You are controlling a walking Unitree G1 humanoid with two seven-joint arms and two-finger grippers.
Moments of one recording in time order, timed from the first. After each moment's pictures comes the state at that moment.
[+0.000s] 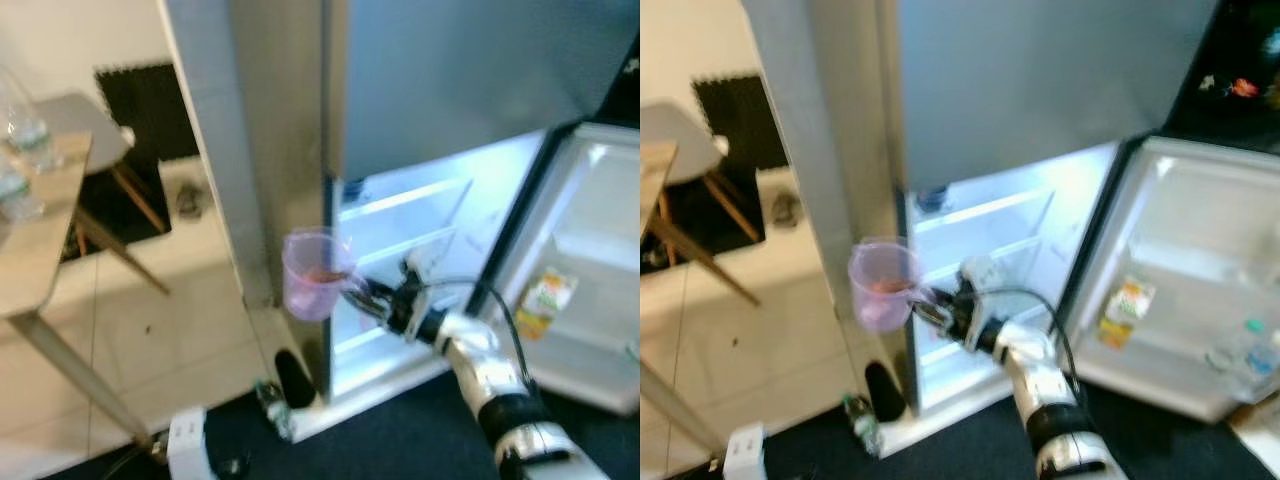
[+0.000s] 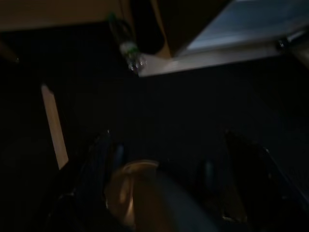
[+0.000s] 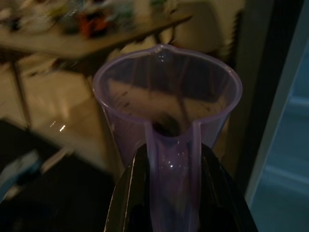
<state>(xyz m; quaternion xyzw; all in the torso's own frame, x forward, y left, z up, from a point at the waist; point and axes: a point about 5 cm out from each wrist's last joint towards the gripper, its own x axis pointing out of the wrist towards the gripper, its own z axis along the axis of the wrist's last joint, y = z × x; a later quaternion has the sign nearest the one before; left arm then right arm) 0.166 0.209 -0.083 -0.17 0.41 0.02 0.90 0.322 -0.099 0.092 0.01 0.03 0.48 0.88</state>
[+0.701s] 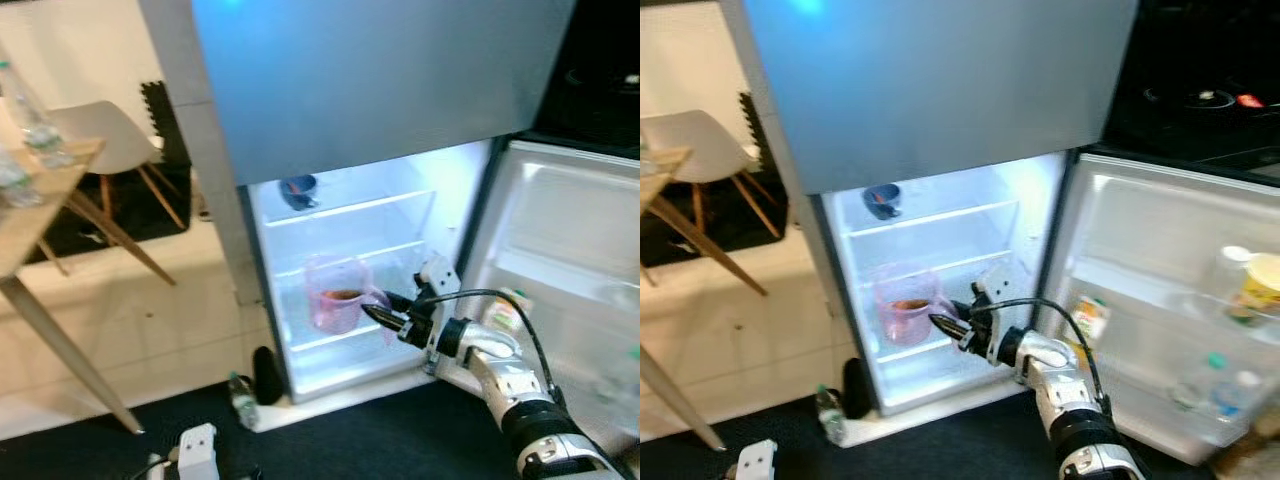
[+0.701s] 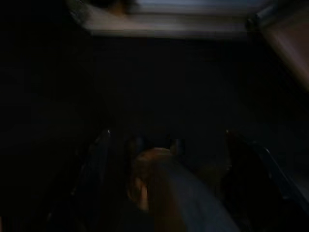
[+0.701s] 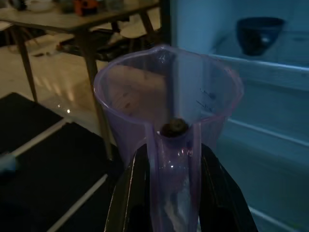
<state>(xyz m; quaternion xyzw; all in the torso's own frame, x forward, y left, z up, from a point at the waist) 0.157 0.201 -0.089 -0.18 0.42 0.02 0.89 0.326 -0.115 0.093 0.01 0.03 0.45 0.89</state>
